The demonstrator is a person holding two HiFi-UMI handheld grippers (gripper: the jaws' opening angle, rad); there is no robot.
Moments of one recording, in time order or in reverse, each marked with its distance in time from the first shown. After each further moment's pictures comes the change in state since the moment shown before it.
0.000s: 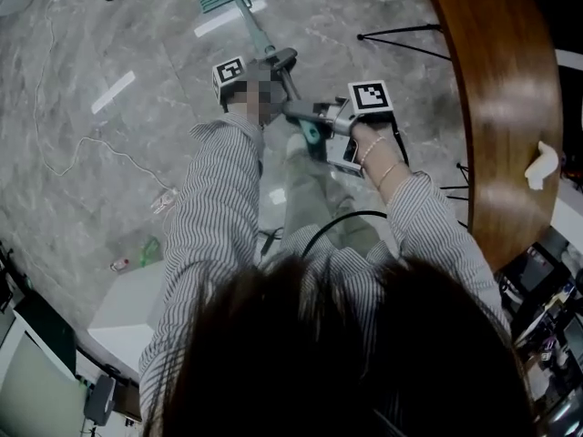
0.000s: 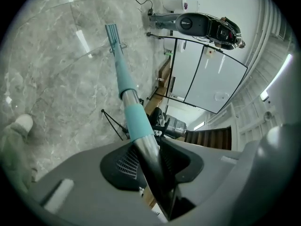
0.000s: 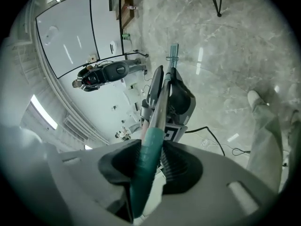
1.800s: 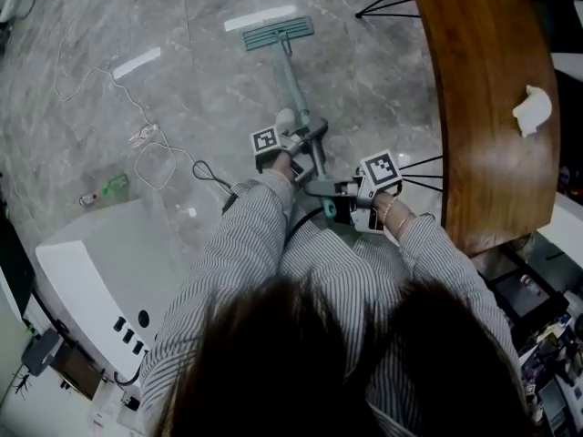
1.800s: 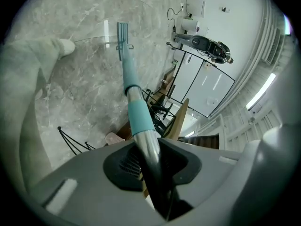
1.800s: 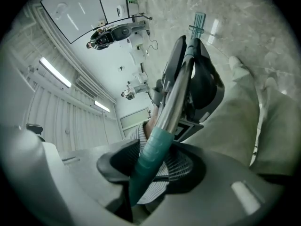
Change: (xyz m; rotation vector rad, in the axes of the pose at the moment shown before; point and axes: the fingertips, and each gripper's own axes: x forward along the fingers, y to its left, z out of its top) left arm -0.088 0.171 -0.446 -0.212 -0.111 -0.166; right arm -0.267 -0.246 -0.328 -0.185 0.445 0.053
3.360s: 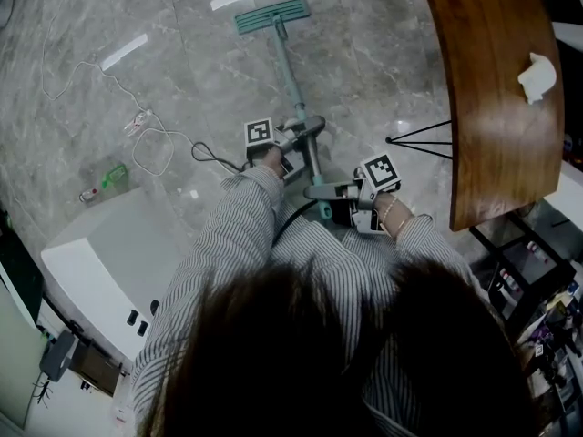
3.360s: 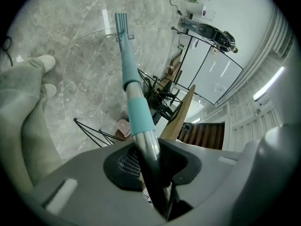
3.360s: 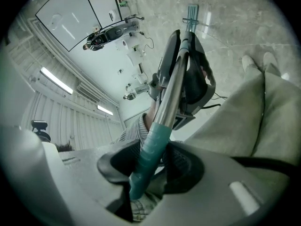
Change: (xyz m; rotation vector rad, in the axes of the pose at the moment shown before) left arm -0.056 0.028 -0.032 -0.001 0.183 0.100; right arm 0.032 -0.020 -0.059 0.093 -0.011 0.068
